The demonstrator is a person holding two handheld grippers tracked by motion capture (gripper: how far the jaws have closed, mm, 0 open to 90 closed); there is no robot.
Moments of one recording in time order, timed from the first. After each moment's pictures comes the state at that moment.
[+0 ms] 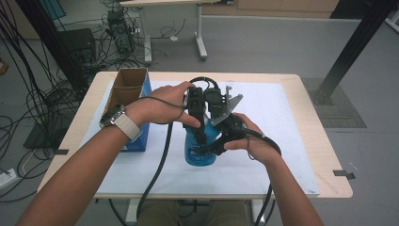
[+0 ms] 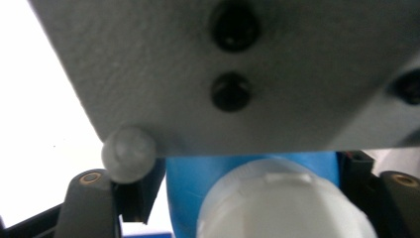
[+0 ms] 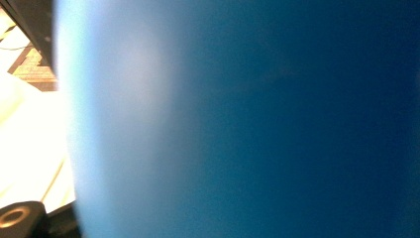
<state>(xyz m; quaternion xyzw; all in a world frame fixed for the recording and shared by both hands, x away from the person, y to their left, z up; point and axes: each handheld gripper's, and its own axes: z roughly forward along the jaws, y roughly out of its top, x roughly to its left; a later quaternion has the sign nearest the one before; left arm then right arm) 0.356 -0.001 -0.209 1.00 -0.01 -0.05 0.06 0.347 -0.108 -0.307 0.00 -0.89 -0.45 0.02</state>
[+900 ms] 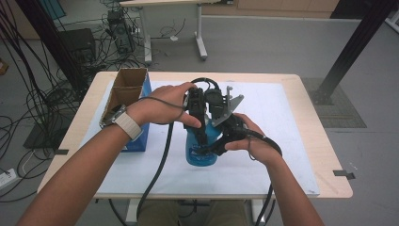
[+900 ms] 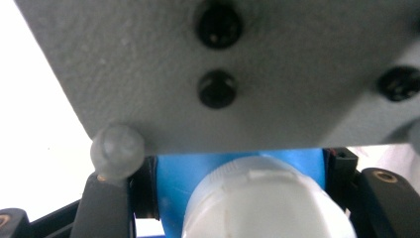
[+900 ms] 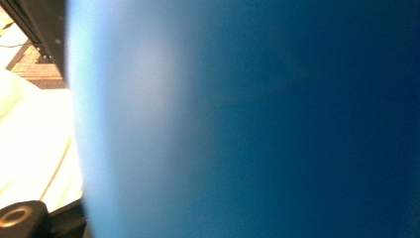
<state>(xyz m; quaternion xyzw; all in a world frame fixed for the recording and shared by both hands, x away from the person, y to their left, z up) 0.353 -0.002 -0.209 1.00 0.00 -0.05 0.06 0.346 -0.110 -0.307 0.00 -0.89 -0.45 0.01</state>
